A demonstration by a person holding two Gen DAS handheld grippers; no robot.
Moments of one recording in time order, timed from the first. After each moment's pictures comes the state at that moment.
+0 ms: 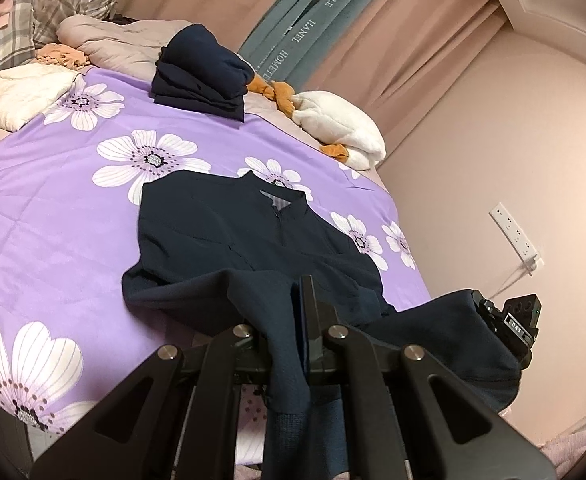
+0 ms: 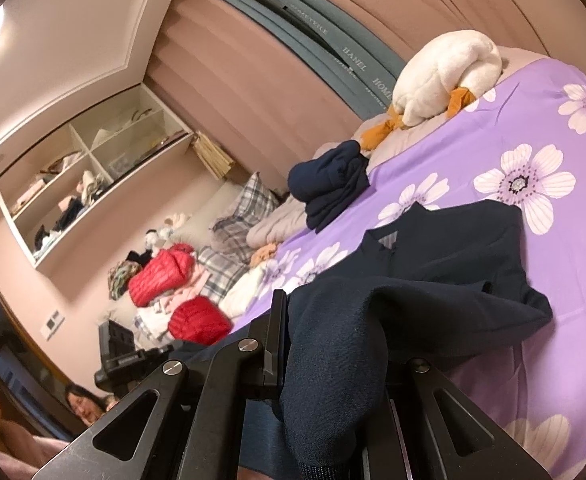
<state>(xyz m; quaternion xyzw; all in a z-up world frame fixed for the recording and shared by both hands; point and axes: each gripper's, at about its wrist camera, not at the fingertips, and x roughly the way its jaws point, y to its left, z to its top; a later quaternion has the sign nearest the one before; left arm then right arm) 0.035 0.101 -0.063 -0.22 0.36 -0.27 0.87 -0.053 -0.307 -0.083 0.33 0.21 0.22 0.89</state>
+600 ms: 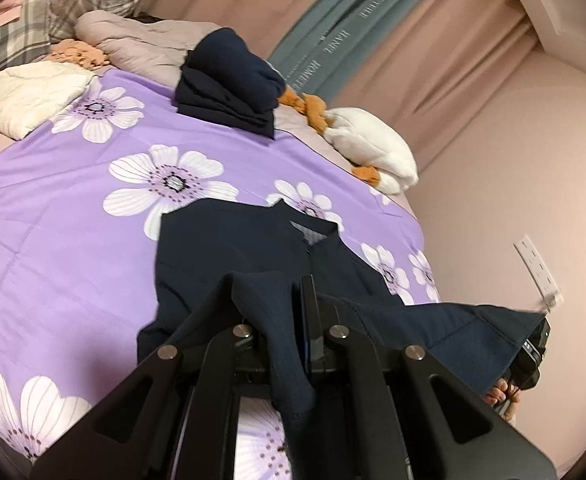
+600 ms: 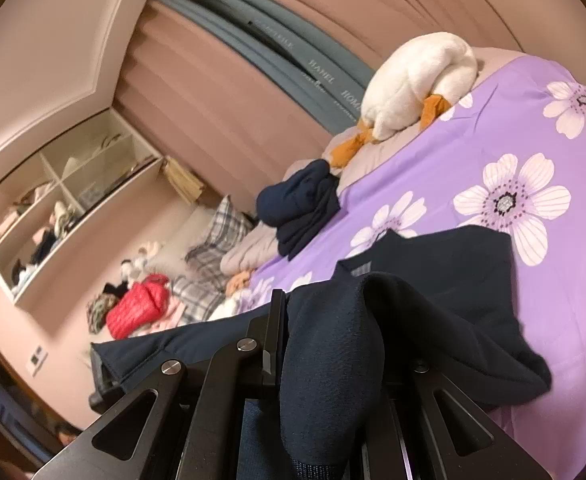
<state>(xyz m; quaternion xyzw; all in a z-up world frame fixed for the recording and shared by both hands) 0.117 0.113 -0.071 -0.25 0.36 -0.22 0.87 0.006 -0.336 -0.085 0.36 0.20 0.17 0.89</state>
